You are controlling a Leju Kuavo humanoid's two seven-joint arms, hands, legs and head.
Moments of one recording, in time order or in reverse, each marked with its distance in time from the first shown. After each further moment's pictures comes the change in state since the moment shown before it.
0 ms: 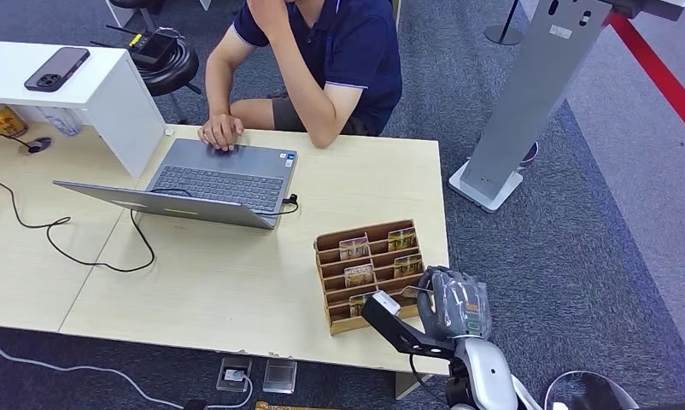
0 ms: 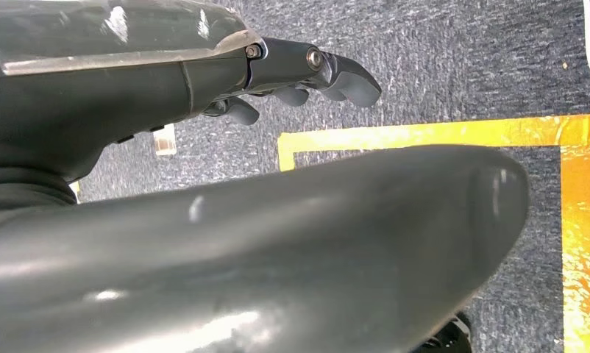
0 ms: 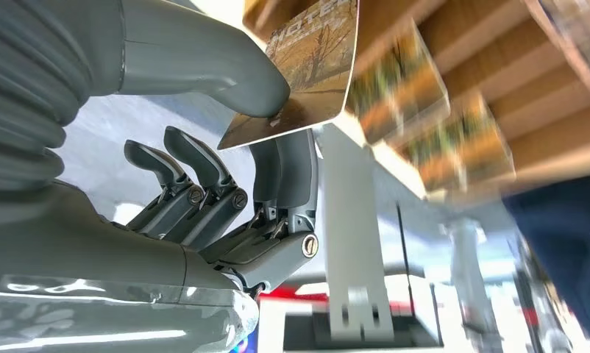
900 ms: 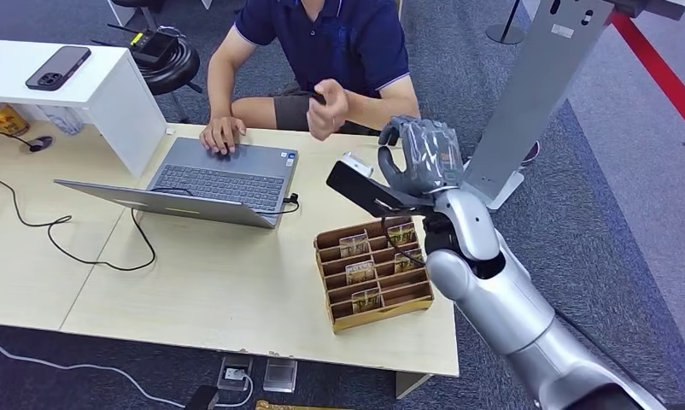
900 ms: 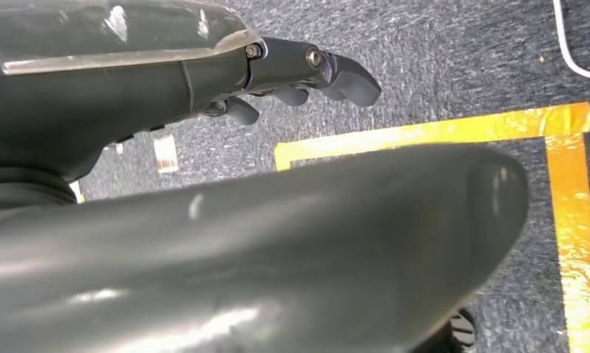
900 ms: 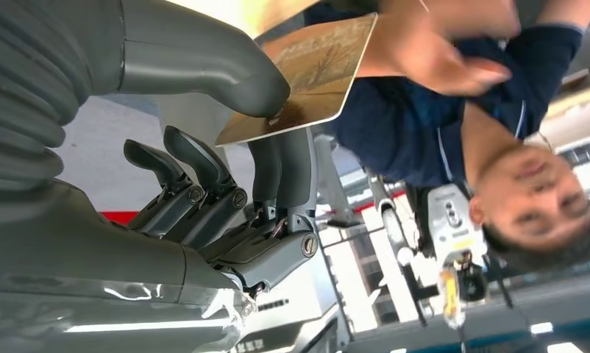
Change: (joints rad) left arm -0.055 -0.009 -0.052 0.000 -0.020 -0.002 0.058; right arm -0.627 0.188 0.046 0.374 -0.220 -0.089 -0.300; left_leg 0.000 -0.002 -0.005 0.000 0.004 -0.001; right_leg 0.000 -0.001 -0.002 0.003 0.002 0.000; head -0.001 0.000
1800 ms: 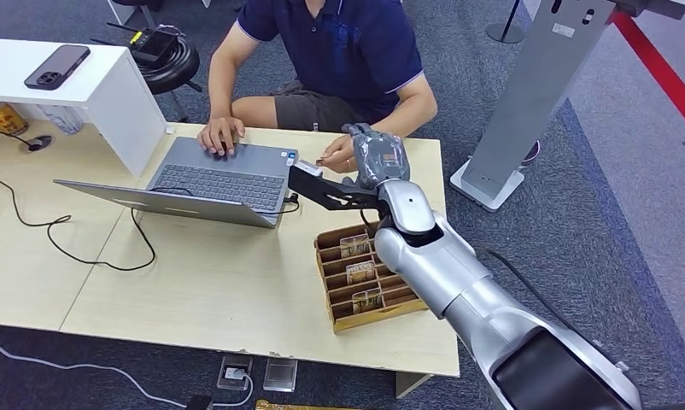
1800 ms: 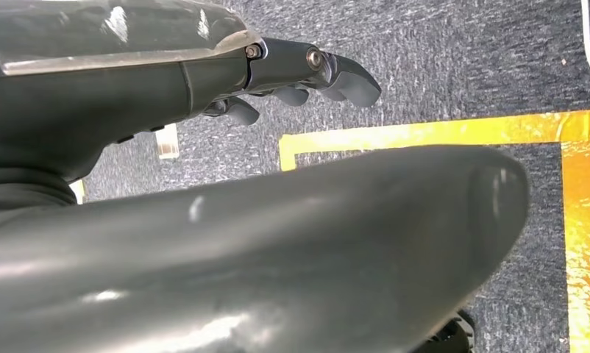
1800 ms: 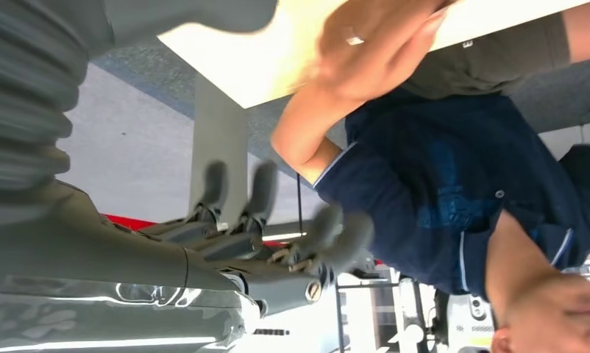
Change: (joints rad) left arm 0.035 0.001 -0.003 0.008 0.057 0.013 -0.045; right arm -0.183 0.233 0.106 0.604 0.007 -0.059 -0.037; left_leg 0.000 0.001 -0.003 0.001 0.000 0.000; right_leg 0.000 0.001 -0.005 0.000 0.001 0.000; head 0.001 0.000
